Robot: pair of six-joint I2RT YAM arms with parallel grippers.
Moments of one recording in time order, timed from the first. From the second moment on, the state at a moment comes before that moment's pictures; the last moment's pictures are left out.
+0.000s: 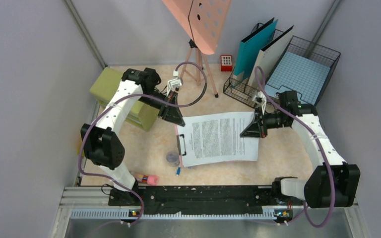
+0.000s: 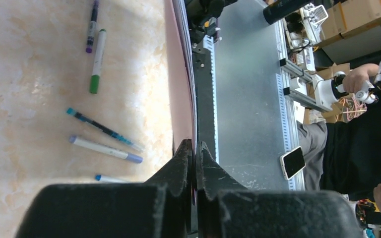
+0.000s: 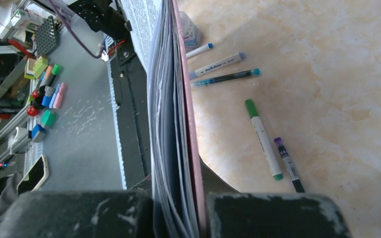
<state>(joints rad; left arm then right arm) -0.31 1.69 1.65 -1.55 1.27 0.85 0.04 1.23 0.99 -1.02 -1.20 -0.67</state>
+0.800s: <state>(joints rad) -0.21 1.64 1.44 -0.66 1.17 0.02 -0.01 1.26 1.18 -1.04 -1.14 -0.41</state>
